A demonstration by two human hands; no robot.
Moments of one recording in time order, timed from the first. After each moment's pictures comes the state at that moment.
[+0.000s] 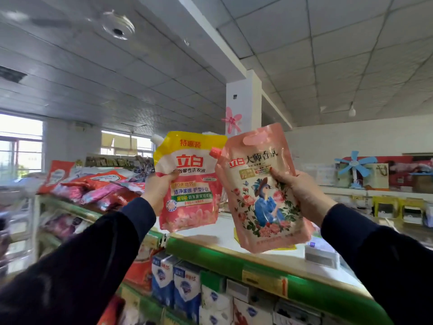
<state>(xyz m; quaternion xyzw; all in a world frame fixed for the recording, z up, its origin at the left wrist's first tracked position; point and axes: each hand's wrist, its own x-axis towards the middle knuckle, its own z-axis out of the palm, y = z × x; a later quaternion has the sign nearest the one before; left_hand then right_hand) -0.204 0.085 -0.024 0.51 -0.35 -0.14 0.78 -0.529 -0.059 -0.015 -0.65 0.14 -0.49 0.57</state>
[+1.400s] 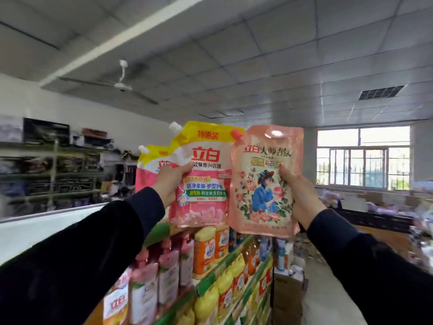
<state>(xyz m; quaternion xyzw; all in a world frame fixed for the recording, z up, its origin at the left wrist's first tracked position) -0.443 1.023 -0.033 0.61 0.08 0.38 0.69 -0.285 0.746 -0.057 -0.52 -0.27 0.06 0.81</state>
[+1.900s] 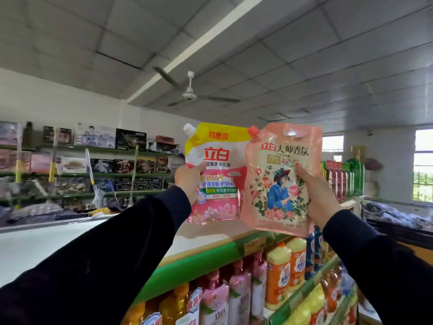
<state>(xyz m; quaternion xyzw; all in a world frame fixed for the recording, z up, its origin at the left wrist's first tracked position) -0.480 1.188 -0.028 0.54 0.18 0.52 0.64 -0.283 0.961 -0.034 -0.54 -0.33 0.06 0.77</state>
